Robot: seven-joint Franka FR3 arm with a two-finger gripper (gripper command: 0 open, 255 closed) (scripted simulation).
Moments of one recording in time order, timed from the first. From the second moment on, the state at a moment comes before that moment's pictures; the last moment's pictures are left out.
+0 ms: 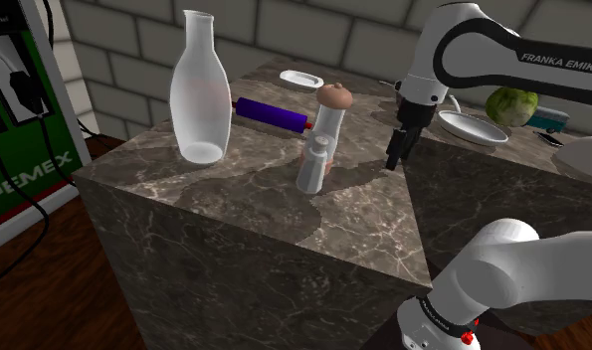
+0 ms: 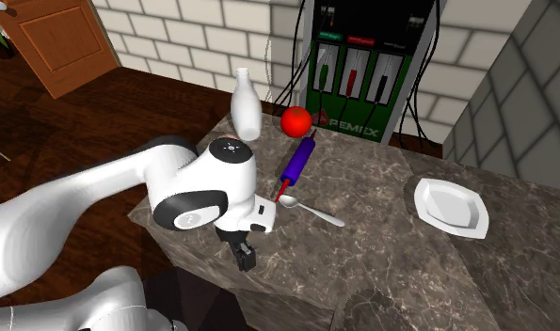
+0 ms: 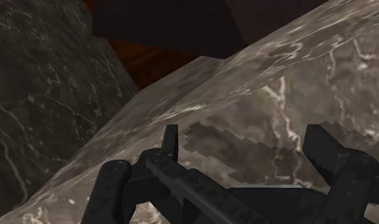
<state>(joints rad) 0.02 -0.77 0.00 -2.44 0.00 1.55 -0.16</state>
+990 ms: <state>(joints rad) 0.10 -0.30 0.05 -2.02 0.06 1.63 -0.24</state>
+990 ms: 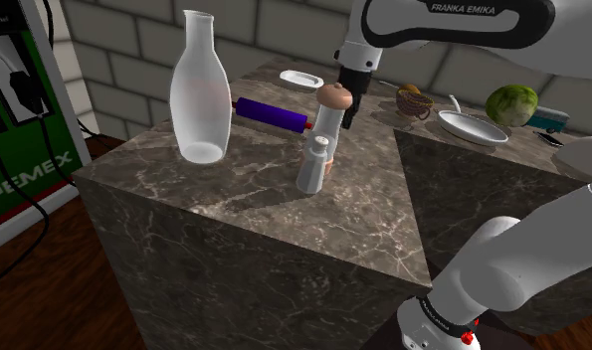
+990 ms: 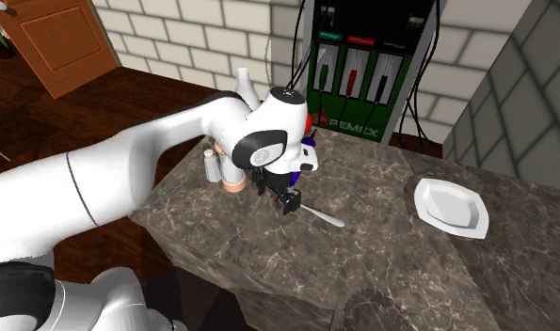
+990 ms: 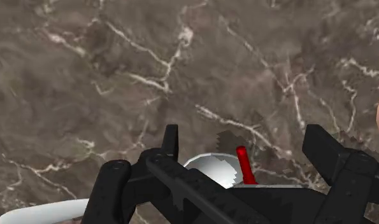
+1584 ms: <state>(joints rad) 0.15 0.04 0.09 -1.59 0.07 1.56 -0.27</state>
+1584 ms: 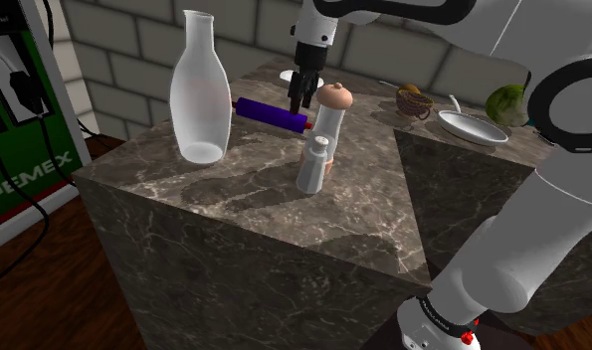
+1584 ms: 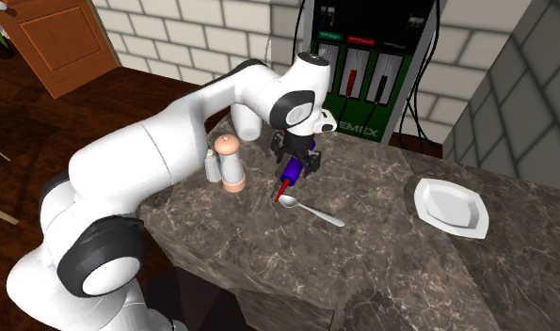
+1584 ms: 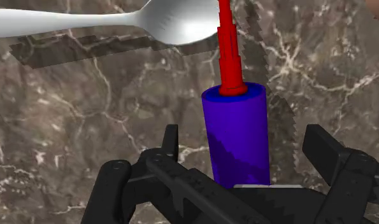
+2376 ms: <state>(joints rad) 0.18 0.21 0.12 -1.40 0.06 1.57 -0.30</state>
